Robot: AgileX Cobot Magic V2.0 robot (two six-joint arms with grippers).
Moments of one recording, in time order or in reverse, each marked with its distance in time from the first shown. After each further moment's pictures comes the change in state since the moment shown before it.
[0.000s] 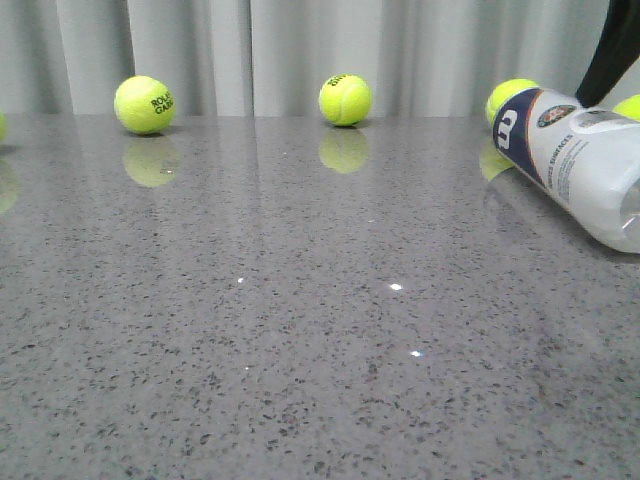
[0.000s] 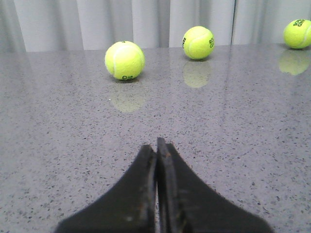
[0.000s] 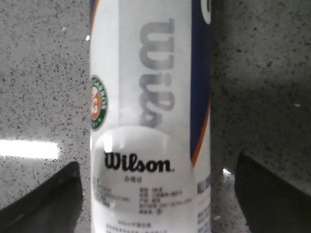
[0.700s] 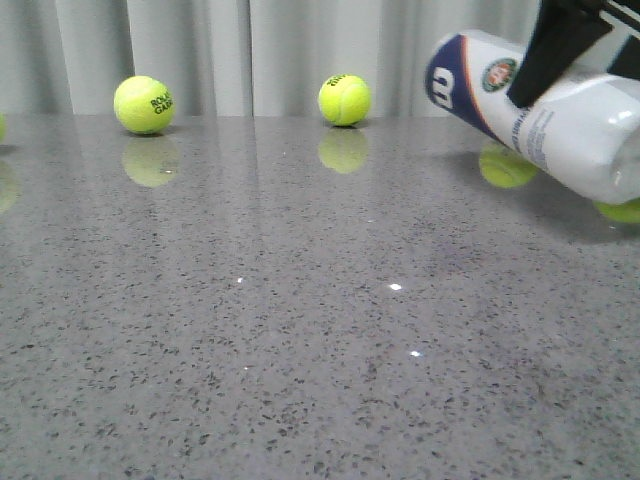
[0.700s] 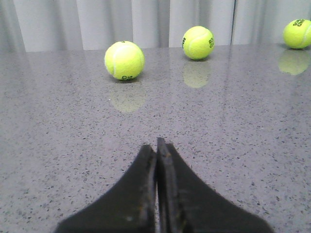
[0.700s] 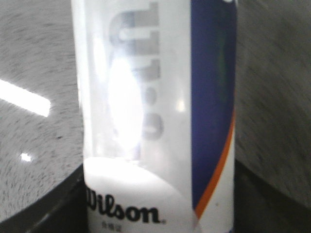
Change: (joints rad) left arm 0.000 0.000 0.000 0.000 0.000 0.000; right arm 0.120 0.114 -0.164 0.060 0.046 -0.295
